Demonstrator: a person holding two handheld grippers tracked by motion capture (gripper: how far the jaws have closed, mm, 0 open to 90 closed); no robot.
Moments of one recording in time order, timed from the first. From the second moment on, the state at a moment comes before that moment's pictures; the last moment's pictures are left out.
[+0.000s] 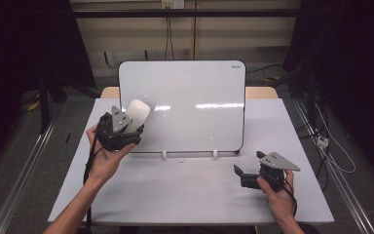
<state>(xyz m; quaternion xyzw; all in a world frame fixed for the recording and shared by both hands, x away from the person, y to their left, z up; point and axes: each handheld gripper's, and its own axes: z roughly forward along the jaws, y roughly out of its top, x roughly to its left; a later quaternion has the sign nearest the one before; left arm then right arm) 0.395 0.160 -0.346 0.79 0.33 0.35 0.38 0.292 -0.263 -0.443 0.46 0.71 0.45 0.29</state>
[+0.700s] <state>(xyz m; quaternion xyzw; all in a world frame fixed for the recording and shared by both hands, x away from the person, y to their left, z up) 0.403 0.151 -0.375 0.81 0.34 0.34 0.32 0.292 -0.263 -0.442 0.46 0.71 0.46 0.28</state>
